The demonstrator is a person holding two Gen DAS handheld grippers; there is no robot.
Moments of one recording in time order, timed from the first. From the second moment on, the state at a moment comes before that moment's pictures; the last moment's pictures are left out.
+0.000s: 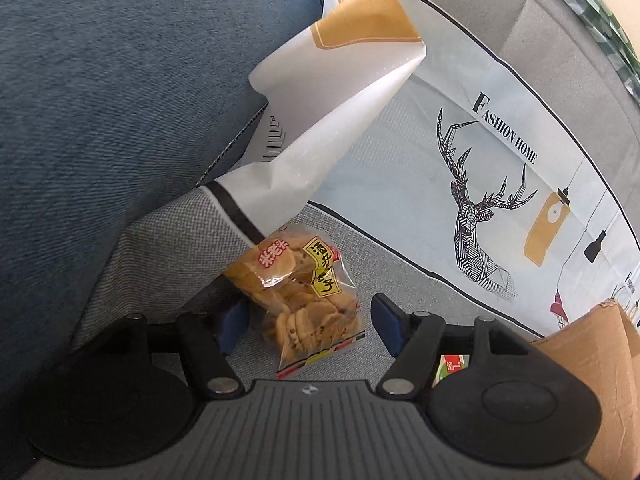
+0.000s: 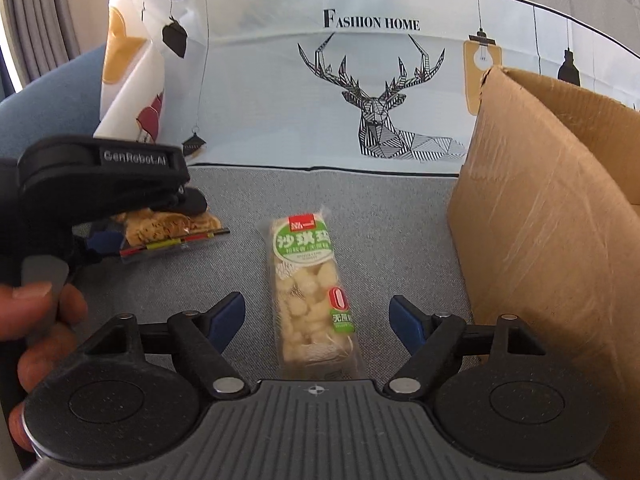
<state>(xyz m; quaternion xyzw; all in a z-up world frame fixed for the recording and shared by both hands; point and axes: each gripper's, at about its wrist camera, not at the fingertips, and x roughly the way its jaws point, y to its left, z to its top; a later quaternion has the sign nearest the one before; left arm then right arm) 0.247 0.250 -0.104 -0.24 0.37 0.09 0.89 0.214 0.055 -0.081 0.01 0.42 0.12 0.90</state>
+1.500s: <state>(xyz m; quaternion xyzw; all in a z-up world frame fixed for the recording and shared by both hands) 0.045 0.182 -0.084 -0.22 0.53 0.03 0.82 0.008 -0.024 -0.047 -0.04 0.46 0.26 0.85</state>
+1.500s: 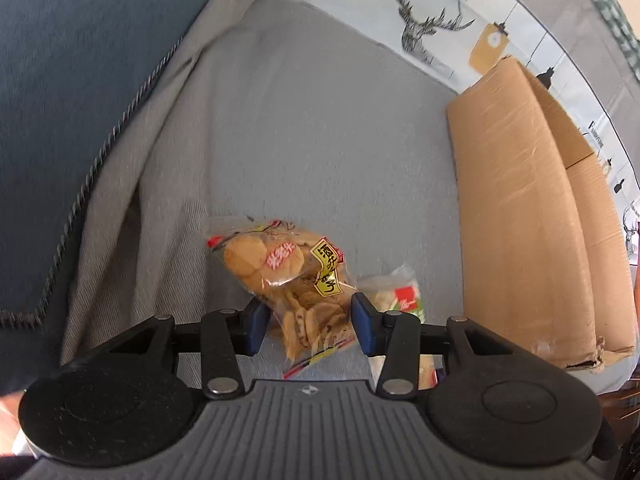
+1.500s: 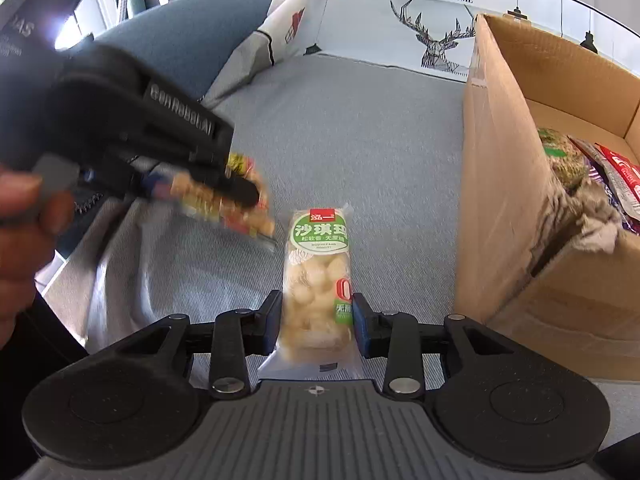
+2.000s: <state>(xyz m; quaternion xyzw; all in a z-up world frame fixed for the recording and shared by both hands) 0.058 0.164 -0.090 -0.16 0.54 0.07 0.83 0.014 -0.022 -0.059 -0.03 0.46 0.28 0.84</state>
